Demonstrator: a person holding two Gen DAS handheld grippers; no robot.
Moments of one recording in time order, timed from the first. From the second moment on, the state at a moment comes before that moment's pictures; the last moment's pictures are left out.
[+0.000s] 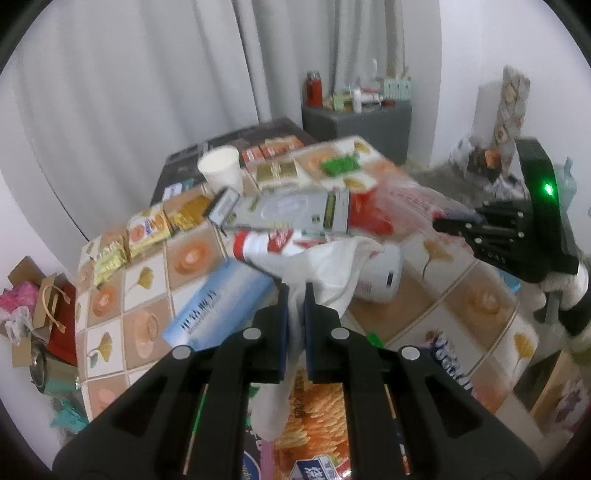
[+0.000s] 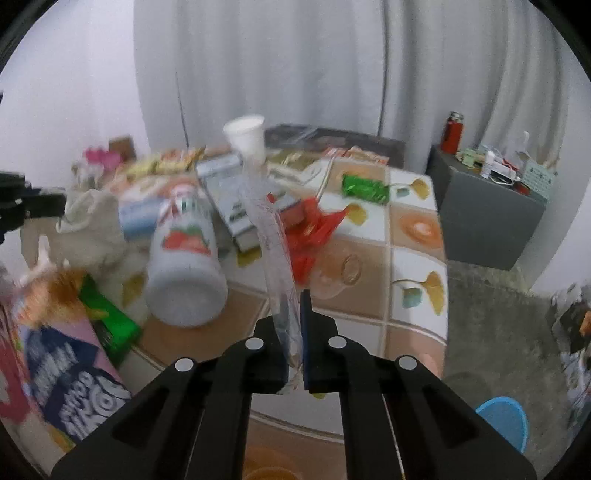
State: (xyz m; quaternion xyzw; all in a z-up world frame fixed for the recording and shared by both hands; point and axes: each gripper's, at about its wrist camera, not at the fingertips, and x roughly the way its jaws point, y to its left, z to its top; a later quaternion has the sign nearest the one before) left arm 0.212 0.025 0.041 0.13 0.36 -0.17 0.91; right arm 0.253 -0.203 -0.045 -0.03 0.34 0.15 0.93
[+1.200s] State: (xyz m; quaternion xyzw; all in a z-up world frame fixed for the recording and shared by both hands) left arm 0.236 -0.529 -0.104 0.05 0.53 -0.47 0.71; right arm 0.087 -0.627 -0.207 0.47 0.36 -0.17 0.79
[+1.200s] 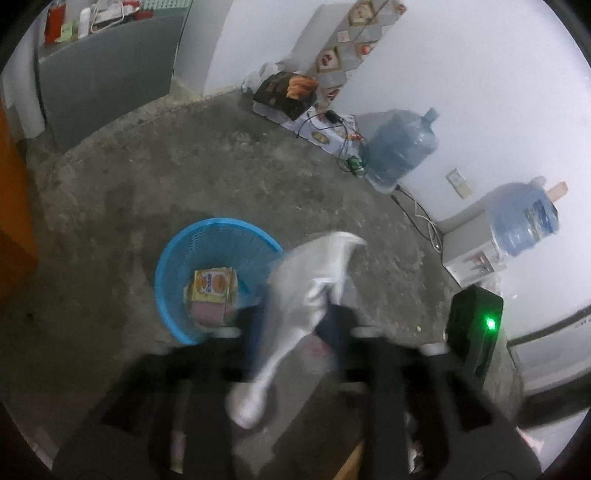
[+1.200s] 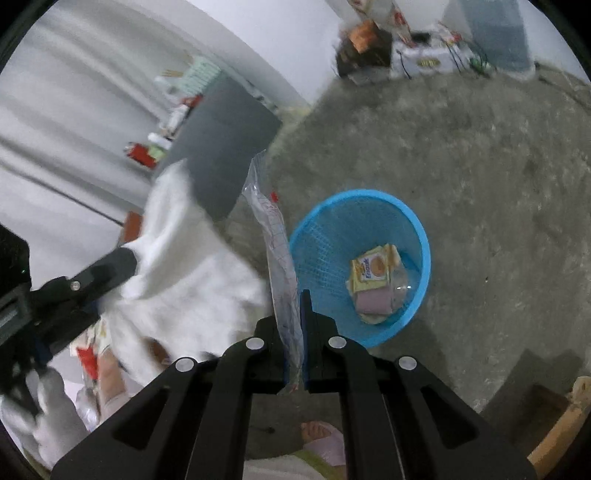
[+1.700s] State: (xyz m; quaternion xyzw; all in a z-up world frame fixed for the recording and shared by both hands) left arm 0.252 -0.477 -0.086 0.01 0.48 -0.42 0.77; right arm 0.091 -0.648 -0.265 0.45 0.39 -0.27 0.76
